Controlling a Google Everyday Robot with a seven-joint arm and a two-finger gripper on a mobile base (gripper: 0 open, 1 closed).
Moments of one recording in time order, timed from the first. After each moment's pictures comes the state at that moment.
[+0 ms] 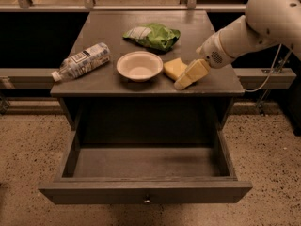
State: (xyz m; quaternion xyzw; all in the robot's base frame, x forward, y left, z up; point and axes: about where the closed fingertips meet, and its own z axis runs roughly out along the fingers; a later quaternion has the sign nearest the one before) arm 0.650 -0.122 0.865 -0.48 0.80 0.14 0.33
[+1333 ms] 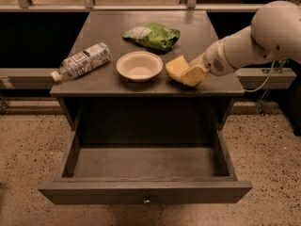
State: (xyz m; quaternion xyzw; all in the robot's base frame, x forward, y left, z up) arm 0.635 -0.126 0.865 -0.44 0.81 0.13 0.37
